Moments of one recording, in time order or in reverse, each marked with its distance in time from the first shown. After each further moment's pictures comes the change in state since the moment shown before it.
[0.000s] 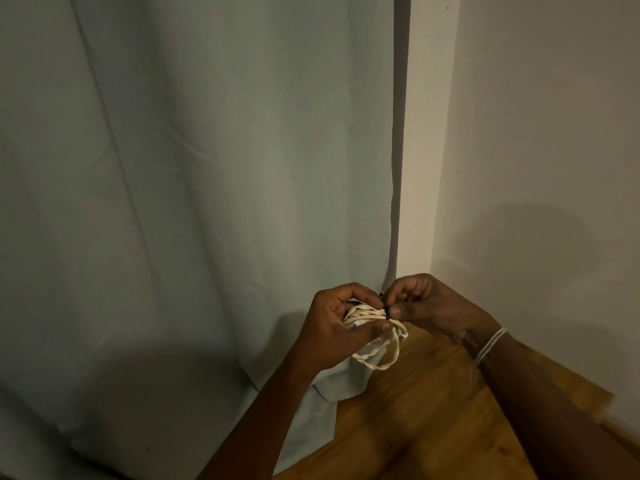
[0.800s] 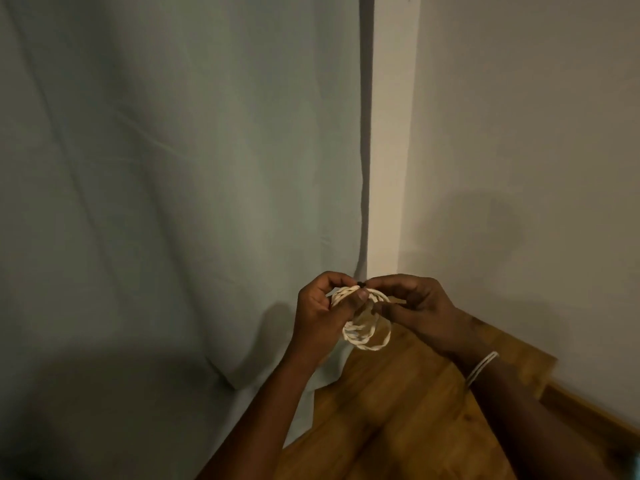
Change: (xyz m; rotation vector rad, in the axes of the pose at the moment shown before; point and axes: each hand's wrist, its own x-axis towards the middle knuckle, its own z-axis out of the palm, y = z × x) left_hand 0.004 -0.020 0.027 -0.220 0.215 -0.170; right_hand -0.043 0.014 0.018 -0.420 0.412 -0.251
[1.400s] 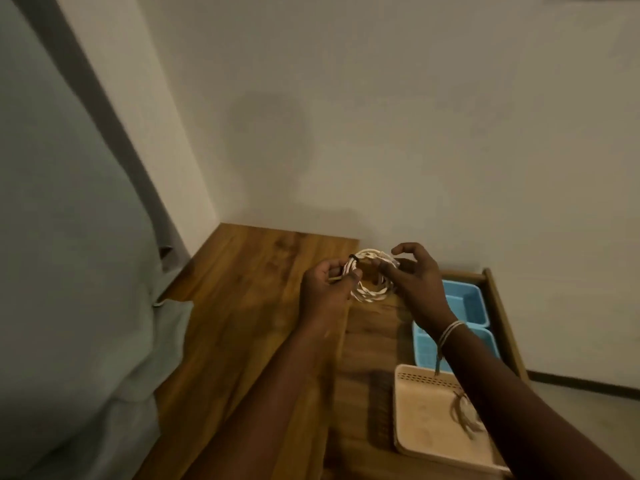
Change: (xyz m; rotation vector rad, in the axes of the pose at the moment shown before) left_hand -0.073 -0.103 0.261 -0.026 -0.475 -0.514; right_hand -0.223 0.030 -0.149 -0.169 1.041 0.534
